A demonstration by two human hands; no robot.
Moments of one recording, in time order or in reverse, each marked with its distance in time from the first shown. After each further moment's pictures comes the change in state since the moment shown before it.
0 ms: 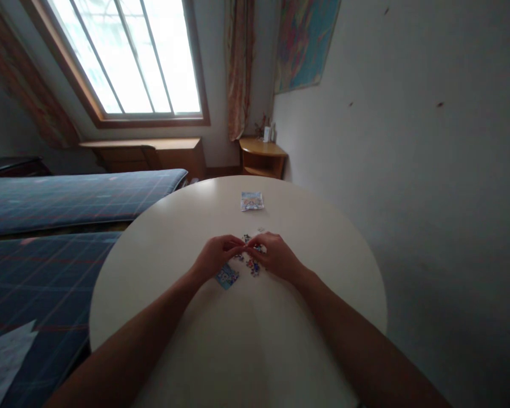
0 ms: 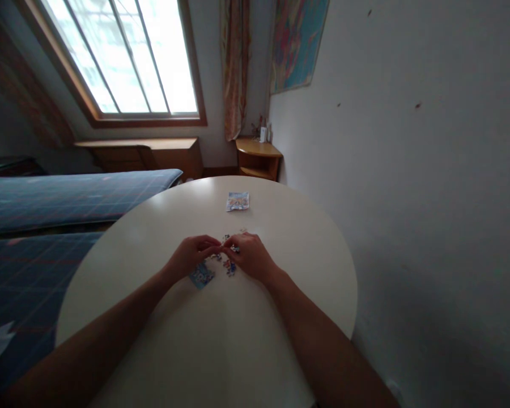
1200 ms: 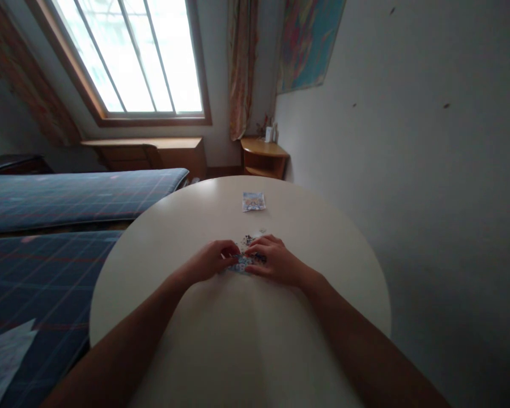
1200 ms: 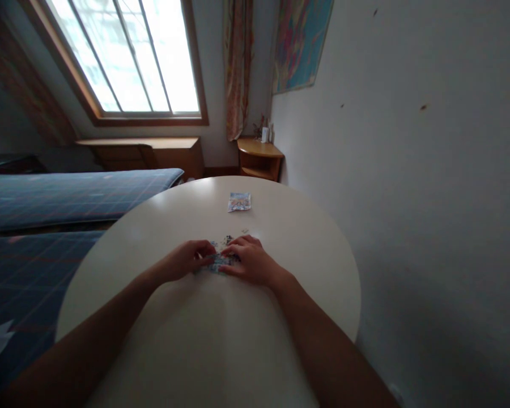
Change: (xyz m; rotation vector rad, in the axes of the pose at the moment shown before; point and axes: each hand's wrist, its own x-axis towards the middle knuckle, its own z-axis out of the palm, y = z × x) left_hand -0.008 -0.001 -0.025 0.292 -0.217 0.059; right_hand -0.009 0.004 -0.002 -0.028 -0.153 -0.107
